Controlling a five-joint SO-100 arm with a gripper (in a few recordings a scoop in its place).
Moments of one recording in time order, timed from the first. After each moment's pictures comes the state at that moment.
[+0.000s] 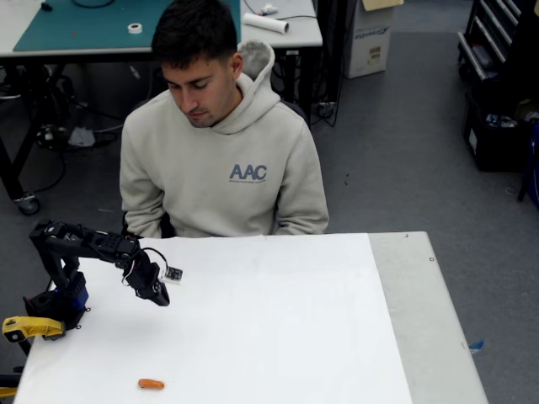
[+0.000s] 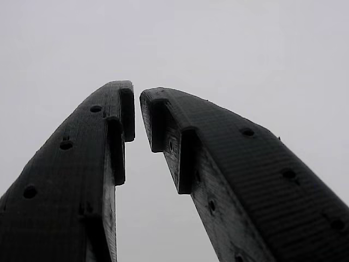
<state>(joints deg) 57.2 103.6 107.9 61.1 -0.9</state>
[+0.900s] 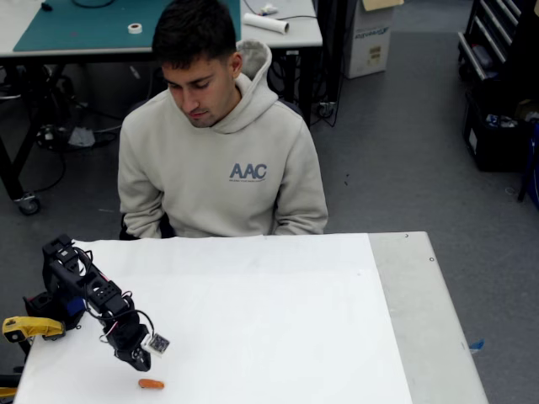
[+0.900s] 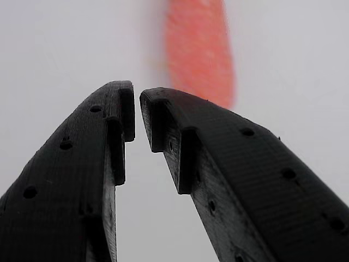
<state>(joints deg) 85.3 80.1 89.3 60.6 -16.3</state>
